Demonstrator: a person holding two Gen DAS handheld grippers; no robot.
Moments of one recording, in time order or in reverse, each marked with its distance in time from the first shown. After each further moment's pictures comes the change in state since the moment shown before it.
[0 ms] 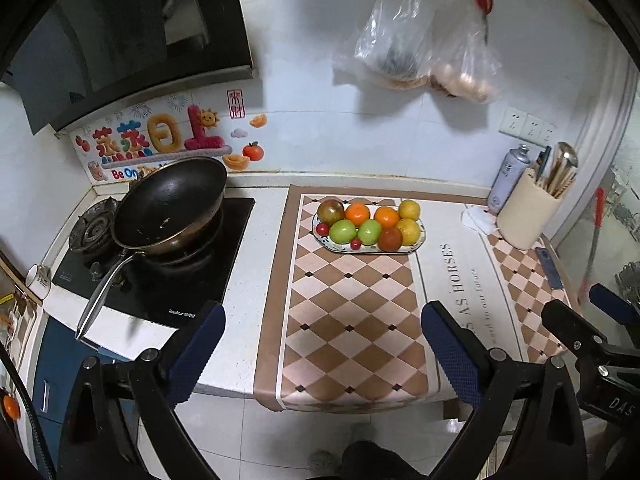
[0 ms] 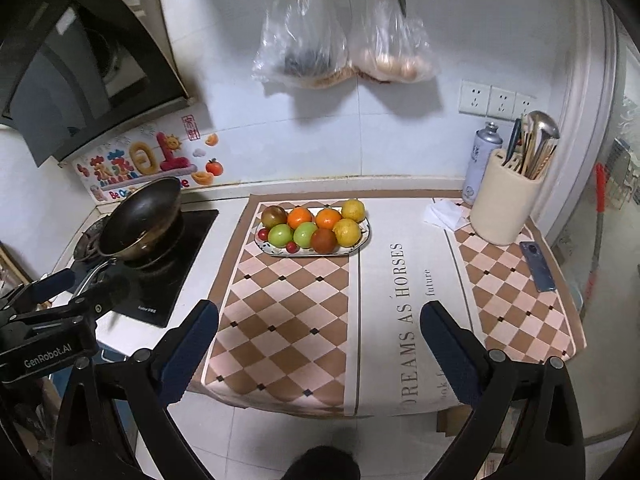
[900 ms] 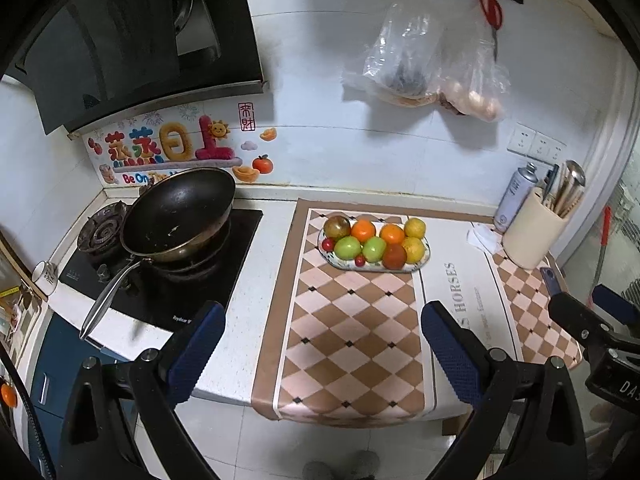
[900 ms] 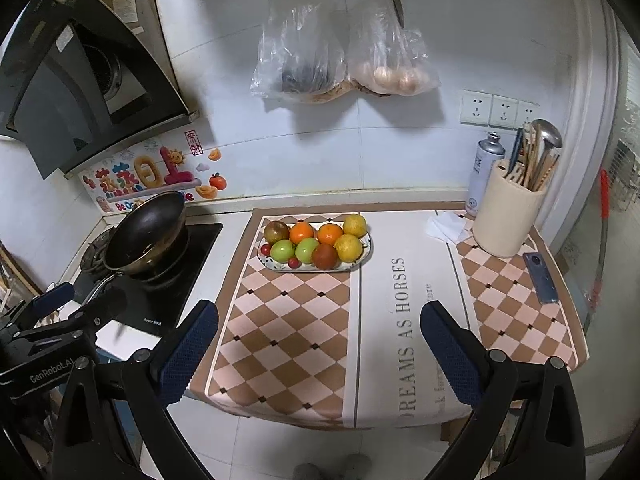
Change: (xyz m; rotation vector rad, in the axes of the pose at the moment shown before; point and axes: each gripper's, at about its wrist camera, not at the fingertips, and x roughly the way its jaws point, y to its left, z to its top) left arm 0.006 -0.006 0.015 -0.046 -0.039 0.048; right arm 0.013 -0.018 0.031 0.009 -0.010 0.034
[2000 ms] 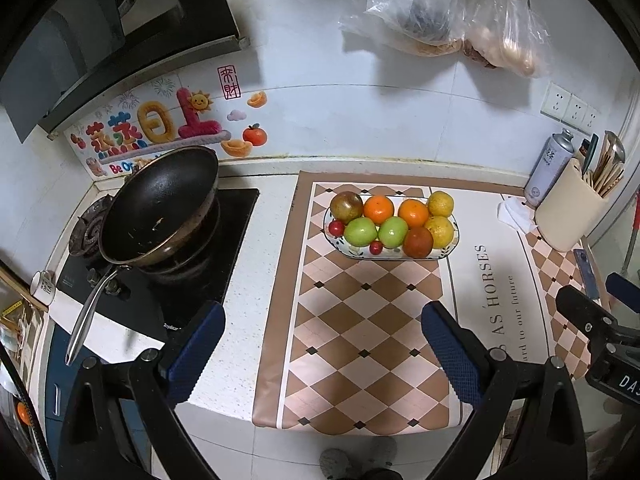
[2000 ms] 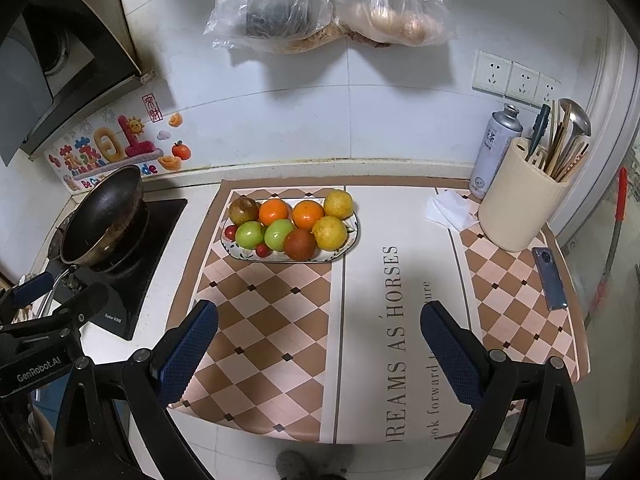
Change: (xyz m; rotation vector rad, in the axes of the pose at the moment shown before) left arm 0.097 -0.017 0.028 0.050 0.147 0.052; right arm 0.115 -0.020 0.029 -0.013 0.139 -0.063
